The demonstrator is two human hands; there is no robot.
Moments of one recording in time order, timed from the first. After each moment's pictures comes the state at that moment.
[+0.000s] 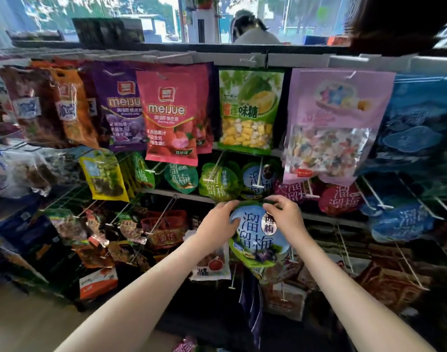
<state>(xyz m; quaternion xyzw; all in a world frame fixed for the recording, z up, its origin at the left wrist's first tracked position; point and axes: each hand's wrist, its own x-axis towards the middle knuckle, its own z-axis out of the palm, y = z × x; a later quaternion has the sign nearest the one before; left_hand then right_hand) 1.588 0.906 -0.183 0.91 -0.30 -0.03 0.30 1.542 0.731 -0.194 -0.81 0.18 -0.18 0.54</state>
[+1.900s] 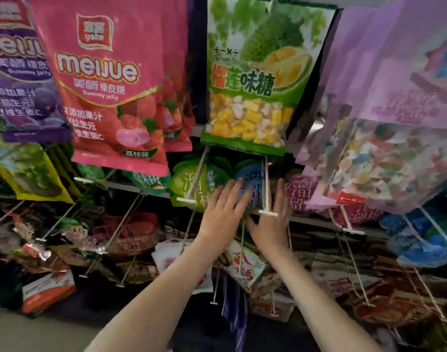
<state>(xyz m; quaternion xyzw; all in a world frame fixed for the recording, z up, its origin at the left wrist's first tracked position) 1.725 0.820 -0.287 0.87 -0.40 0.29 0.08 1.659 0.707 -0.283 -0.92 0.15 -0.32 0.17</state>
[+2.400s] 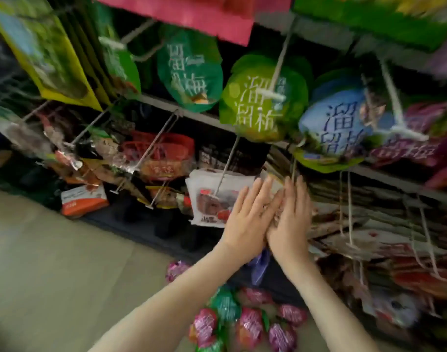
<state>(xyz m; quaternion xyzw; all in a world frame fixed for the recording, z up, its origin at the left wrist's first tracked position) 1.648 0.880 -0.419 0.89 -0.37 0.18 0.20 1.615 0.782 -0.399 -0.95 0.14 -0.24 0.16</state>
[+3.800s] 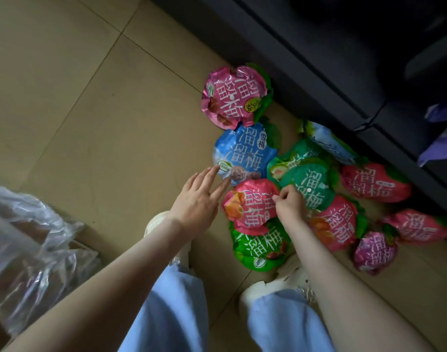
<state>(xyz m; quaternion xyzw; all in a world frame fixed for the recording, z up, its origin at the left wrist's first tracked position) 1.423 1.150 -1.078 0.94 -0.24 -0.19 0.14 1.423 0.926 -1.100 -0.84 0.39 0.31 0.21</state>
